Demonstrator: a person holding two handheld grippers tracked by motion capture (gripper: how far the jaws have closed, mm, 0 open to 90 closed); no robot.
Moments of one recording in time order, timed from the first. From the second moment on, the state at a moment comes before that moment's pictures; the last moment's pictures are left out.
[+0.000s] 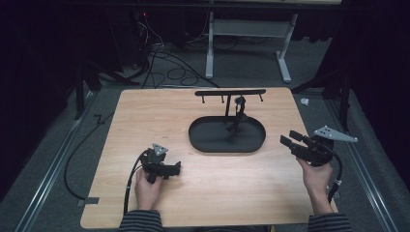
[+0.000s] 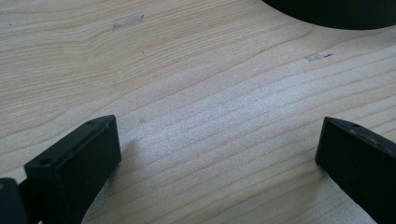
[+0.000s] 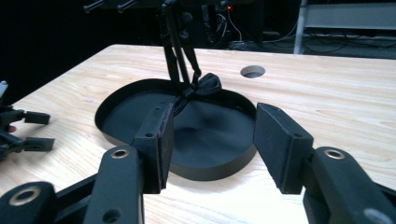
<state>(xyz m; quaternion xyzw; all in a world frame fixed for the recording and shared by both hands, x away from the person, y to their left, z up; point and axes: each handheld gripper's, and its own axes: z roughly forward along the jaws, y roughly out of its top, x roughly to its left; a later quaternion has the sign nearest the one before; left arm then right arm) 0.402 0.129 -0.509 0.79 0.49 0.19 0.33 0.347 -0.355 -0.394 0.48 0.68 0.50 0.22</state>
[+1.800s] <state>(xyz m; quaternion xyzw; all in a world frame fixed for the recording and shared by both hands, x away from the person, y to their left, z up) 0.402 0.129 -0.509 0.79 0.49 0.19 0.33 0.337 -0.317 -0.466 0.50 0.72 0.46 0.18</state>
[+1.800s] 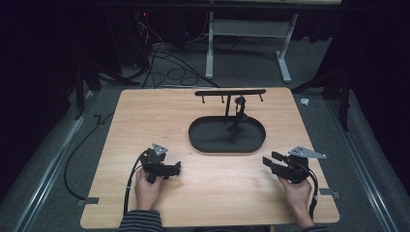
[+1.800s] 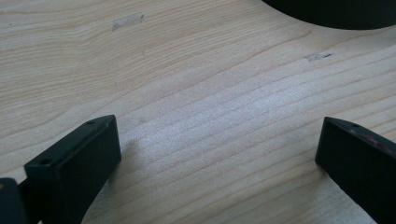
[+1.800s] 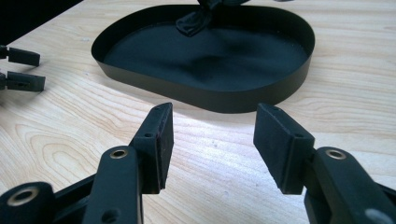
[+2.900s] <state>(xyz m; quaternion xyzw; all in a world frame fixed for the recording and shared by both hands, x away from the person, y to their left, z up) 0.402 0.130 -0.509 0.79 0.49 0.19 0.33 0.349 -0.293 -0.501 0.49 0.76 0.36 0.21</state>
